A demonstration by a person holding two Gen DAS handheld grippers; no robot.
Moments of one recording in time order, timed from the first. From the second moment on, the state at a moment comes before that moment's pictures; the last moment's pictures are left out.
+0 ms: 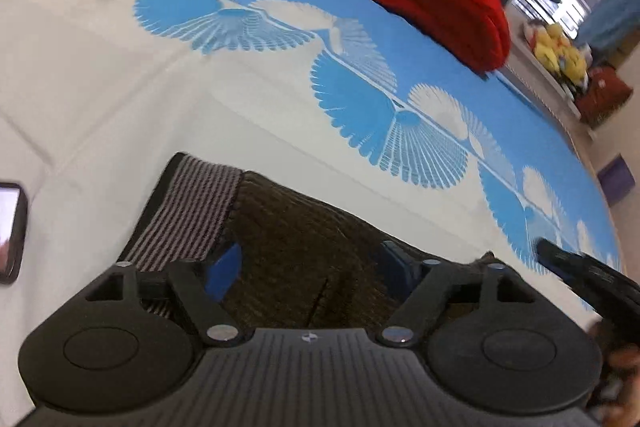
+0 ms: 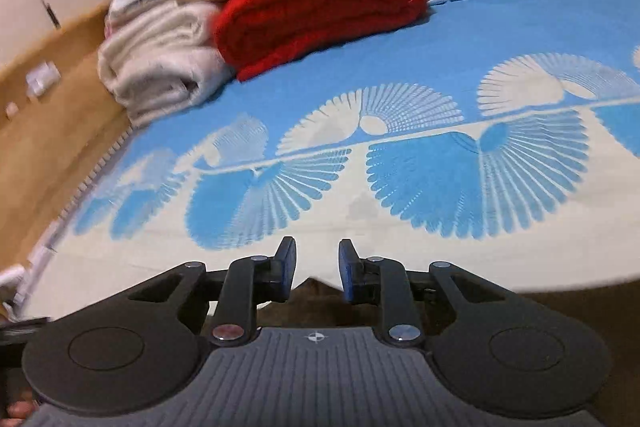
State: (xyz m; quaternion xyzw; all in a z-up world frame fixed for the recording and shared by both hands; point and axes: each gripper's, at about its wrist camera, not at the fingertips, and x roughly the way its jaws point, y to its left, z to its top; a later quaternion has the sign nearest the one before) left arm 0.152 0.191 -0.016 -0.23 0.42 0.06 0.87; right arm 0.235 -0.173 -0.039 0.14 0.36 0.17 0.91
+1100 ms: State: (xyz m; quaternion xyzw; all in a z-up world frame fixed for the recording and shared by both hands) left arm 0.158 0.211 -0.018 -0.30 0.42 0.05 0.86; right arm 0.237 -0.118 -0.081 -0.01 0.34 0.21 0.92
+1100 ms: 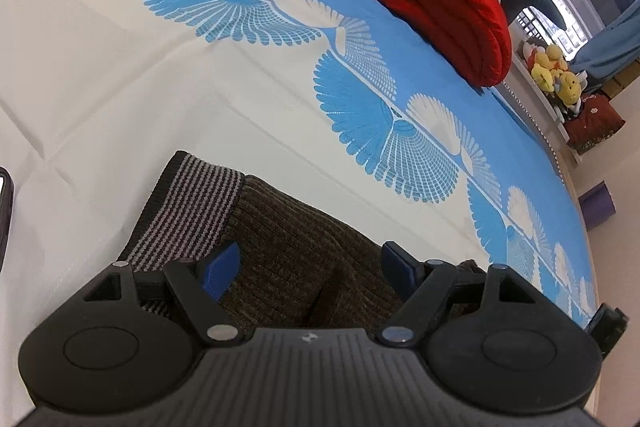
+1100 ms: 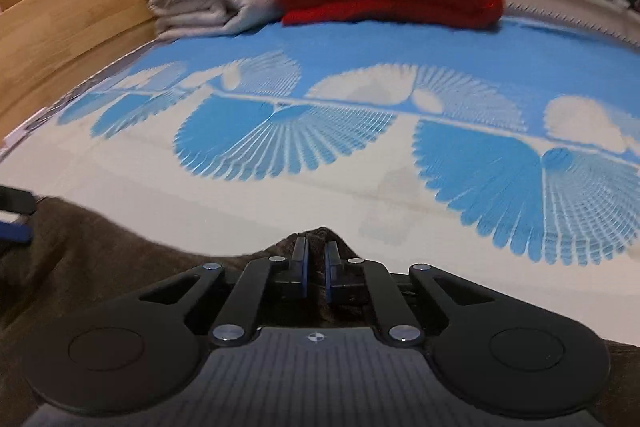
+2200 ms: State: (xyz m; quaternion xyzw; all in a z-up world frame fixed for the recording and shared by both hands) left arm 0.161 0.192 -0.019 -0.26 0.42 0.07 0.87; right arm 0.187 -0.268 -0.077 0.00 0.43 0.11 0.90
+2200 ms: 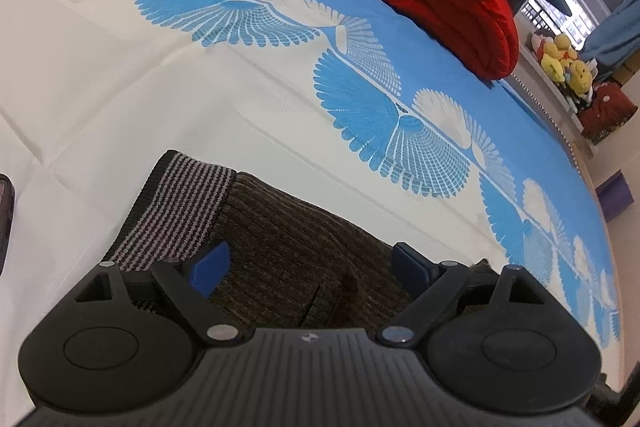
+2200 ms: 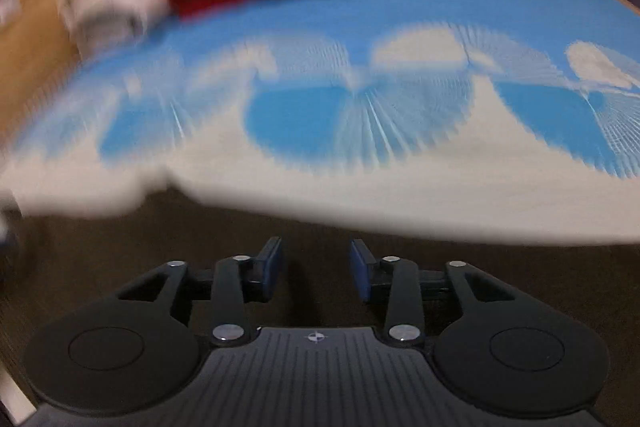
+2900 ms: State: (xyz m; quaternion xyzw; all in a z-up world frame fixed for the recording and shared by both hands) left arm 0.120 0.146 -0.020 -0.11 0.44 0.06 0.89; right arm -0.075 -0.592 -0.057 0.32 0.27 -0.23 0.88
